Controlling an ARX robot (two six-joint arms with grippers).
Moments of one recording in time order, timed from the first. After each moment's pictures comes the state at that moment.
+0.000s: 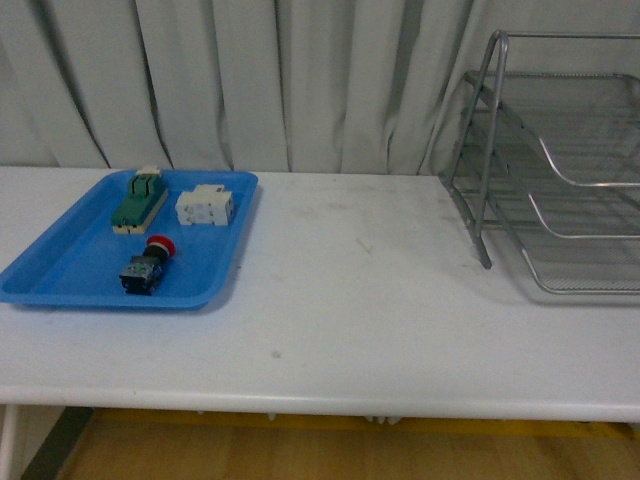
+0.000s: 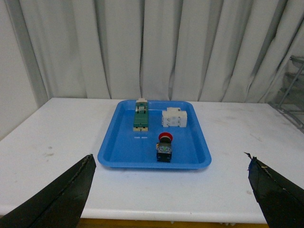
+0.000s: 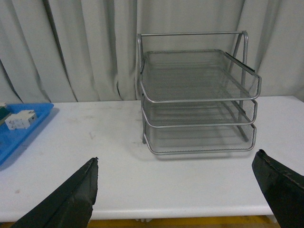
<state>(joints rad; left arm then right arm) 0.00 0.01 0.01 0.00 0.00 0.00 0.00 0.00 0.01 0.00 0.00 0.00</state>
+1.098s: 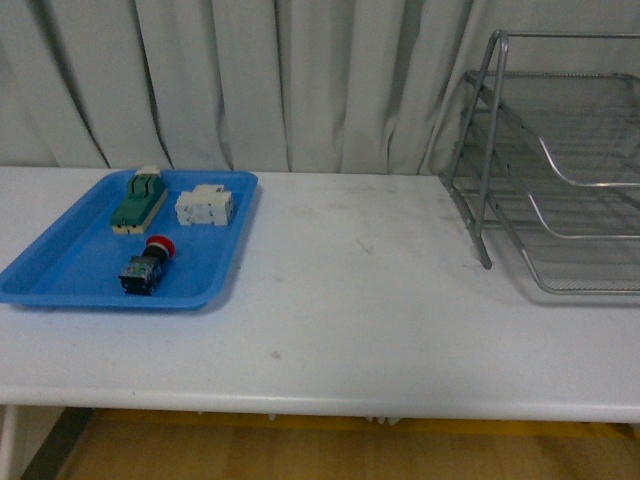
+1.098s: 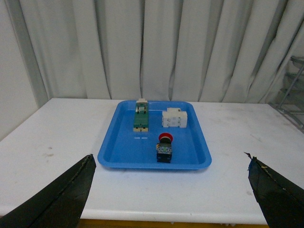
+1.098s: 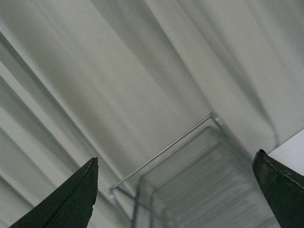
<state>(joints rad) 0.00 0.01 0.01 0.00 0.00 0.00 -0.45 1.60 0.67 1.22 -0.24 0.72</state>
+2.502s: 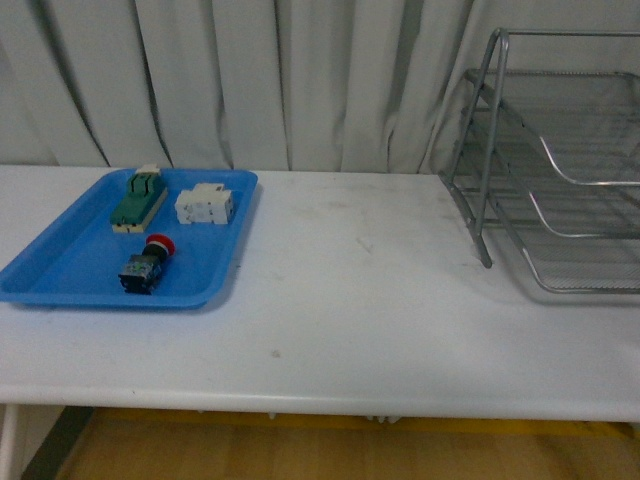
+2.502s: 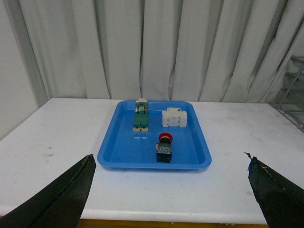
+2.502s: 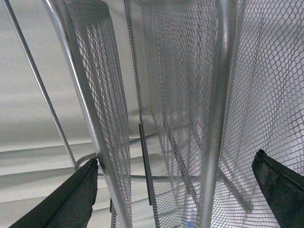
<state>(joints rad) 0.00 0.01 0.01 0.00 0.00 0.00 -0.36 2.33 0.94 1.29 -0.38 1.57</state>
